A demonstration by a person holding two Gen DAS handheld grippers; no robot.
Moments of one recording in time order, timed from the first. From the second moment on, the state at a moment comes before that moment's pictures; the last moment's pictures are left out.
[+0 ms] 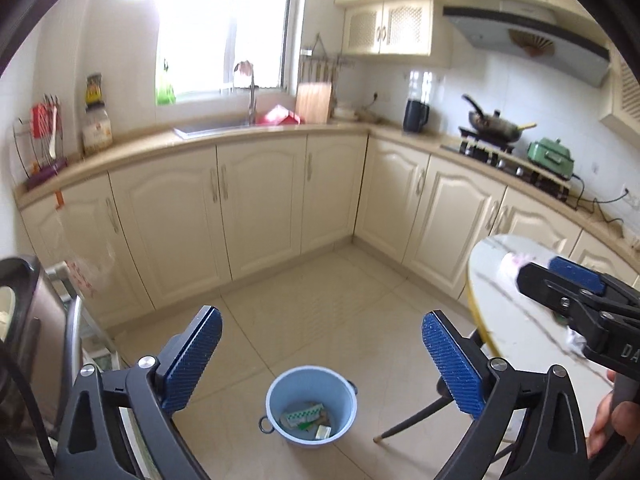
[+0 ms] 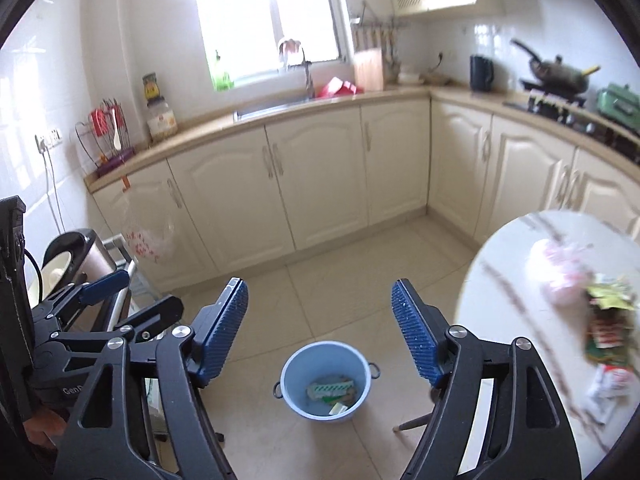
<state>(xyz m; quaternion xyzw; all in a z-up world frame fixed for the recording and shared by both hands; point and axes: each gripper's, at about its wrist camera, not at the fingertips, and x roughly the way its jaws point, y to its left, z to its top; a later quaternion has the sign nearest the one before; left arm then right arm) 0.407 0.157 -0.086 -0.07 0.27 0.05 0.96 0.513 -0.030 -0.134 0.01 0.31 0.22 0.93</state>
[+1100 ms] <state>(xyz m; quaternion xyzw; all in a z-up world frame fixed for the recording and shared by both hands) 0.032 0.020 -0.081 -0.01 0.06 -0.02 1.00 0.222 -0.202 0.040 0.03 0.10 -0.01 0.99</state>
